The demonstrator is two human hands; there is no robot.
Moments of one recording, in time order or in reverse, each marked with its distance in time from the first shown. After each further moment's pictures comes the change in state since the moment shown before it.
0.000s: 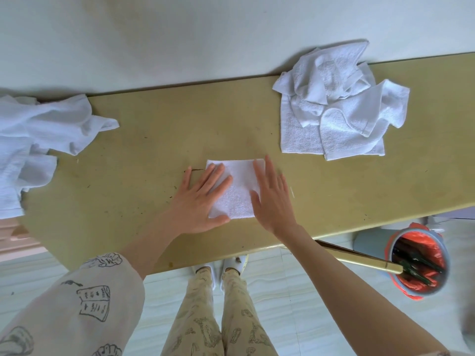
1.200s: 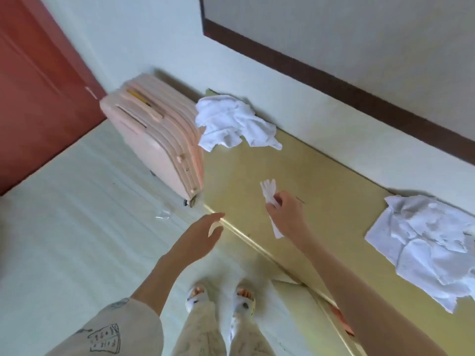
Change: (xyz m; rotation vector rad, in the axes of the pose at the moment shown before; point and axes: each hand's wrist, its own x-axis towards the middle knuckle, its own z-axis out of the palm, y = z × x) left_hand -0.263 0.096 -0.044 -0.949 0.546 -1.009; right_hand -0.063 -0.199 -0.054 0.100 -0.336 -0.371
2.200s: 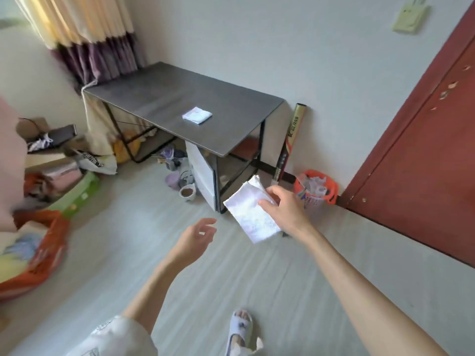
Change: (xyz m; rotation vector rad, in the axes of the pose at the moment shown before) left_hand -0.737 -0.471 -0.237 -0.713 1.355 -0.889; right_hand -0.572 -0.562 0.586 -0.154 -1.024 -1.345
